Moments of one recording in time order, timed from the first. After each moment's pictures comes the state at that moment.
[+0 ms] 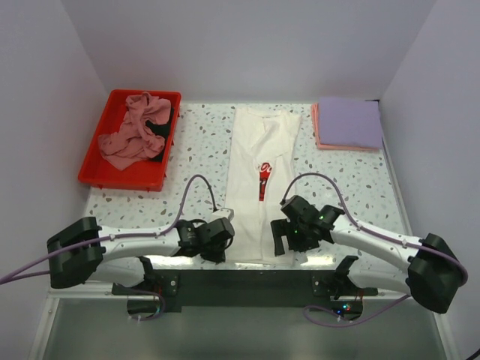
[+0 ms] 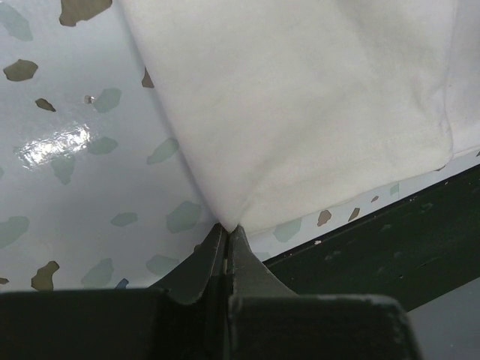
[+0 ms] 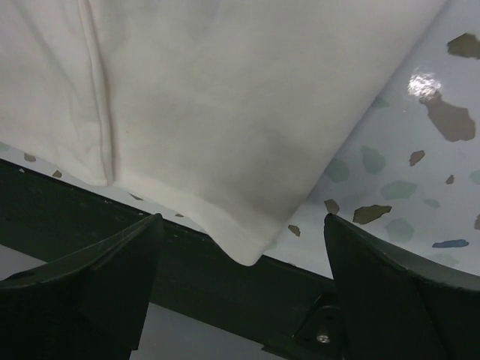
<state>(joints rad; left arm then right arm) -1.17 1.28 0.57 -0.43 -0.11 -0.92 0.83 1.11 0.60 -0.71 -0.06 0.63</state>
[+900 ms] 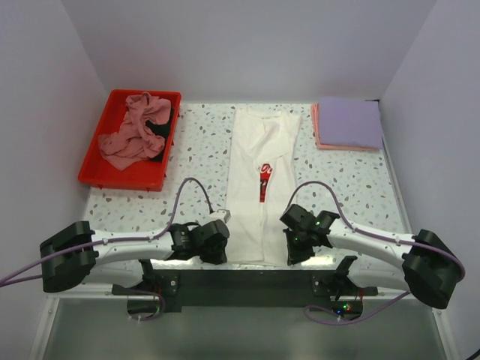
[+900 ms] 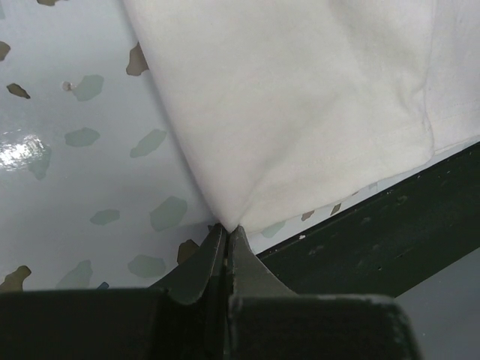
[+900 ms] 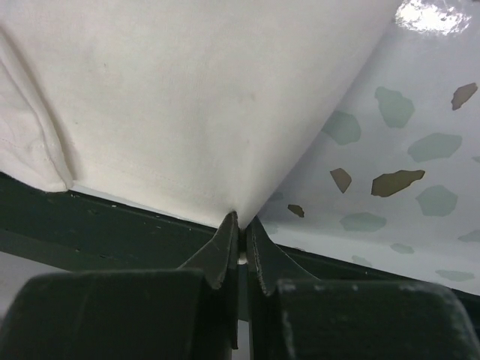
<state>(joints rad) -1.17 1.21 0.49 -0.33 -0.08 -0.98 0.89 1.16 0.52 -0.72 -0.10 0.80</state>
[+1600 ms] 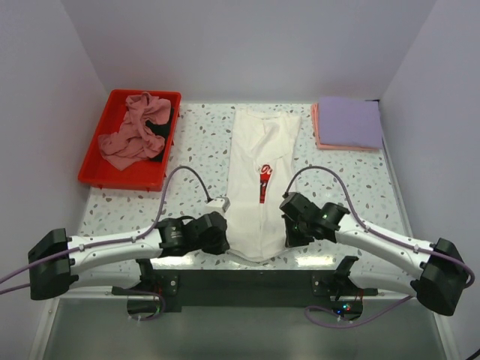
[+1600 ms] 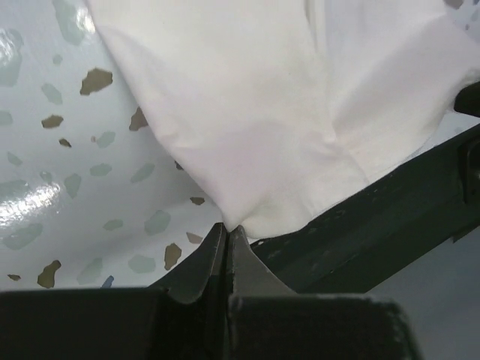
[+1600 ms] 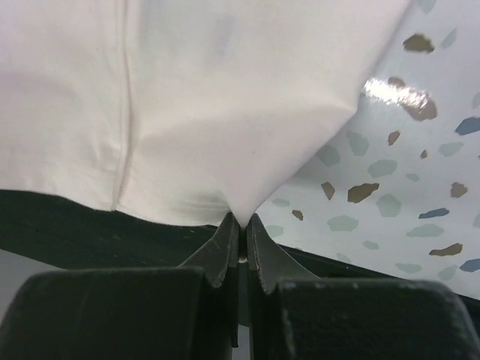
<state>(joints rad) -1.17 1.08 0.58 -0.44 -0.17 -0.94 0.89 1.08 0.66 -0.80 0.03 0.75</state>
